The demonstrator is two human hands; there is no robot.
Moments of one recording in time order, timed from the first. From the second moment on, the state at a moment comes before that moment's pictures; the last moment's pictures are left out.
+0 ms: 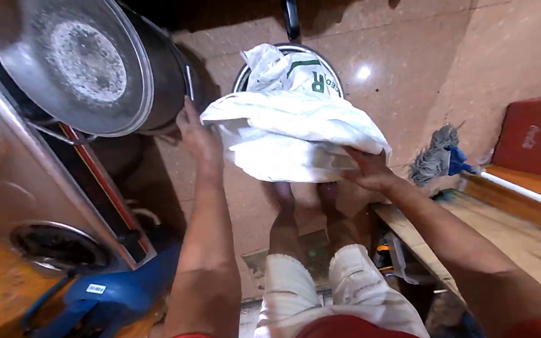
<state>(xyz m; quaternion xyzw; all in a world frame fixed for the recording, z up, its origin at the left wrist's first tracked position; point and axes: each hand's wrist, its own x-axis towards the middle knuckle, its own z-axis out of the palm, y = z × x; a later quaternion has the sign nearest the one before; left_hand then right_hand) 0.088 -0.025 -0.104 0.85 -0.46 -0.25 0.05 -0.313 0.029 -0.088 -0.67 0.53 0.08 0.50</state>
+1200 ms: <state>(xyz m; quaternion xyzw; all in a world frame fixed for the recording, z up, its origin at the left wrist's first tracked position) -0.025 -0.082 -0.089 0.65 -0.75 -0.15 -0.01 -0.254 -0.009 -0.092 -0.79 0.42 0.25 0.37</state>
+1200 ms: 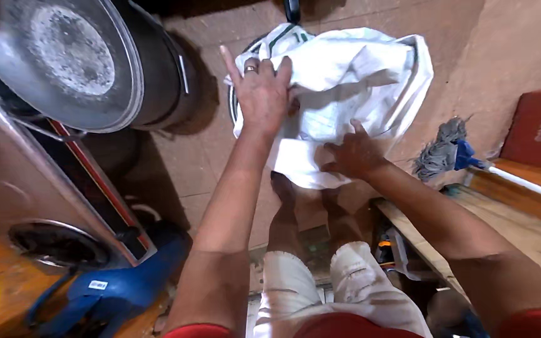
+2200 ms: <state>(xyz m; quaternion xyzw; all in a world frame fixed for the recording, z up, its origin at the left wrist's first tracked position) -0.017 -0.032 -0.122 0.54 -0.64 -0.54 -0.12 -0.245 -0.009 -0.130 -0.68 0.65 0.03 0.35</state>
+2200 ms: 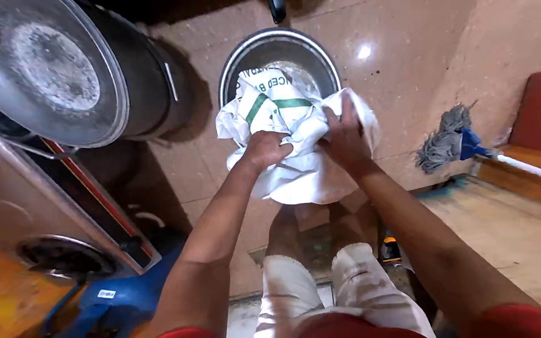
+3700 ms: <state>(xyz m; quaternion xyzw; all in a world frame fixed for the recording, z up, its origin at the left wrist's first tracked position) 0.039 -0.018 -0.184 0.84 -0.45 -0.29 -0.07 -0.323 -0.039 -0.148 -0.07 0.62 -0.23 0.75</state>
